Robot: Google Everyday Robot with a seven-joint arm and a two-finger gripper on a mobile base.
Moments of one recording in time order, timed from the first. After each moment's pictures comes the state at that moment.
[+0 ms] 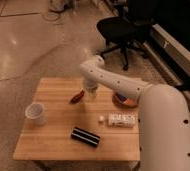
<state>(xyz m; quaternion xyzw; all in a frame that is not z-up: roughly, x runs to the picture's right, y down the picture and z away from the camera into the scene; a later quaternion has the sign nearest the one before) -0.041 0.023 0.908 -0.25 -0.13 -0.26 0.92</state>
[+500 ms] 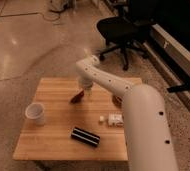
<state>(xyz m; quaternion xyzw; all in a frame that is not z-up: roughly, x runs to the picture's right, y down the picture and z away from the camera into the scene) -0.065 0.015 0.951 -0.25 -0.16 -0.27 0.92</state>
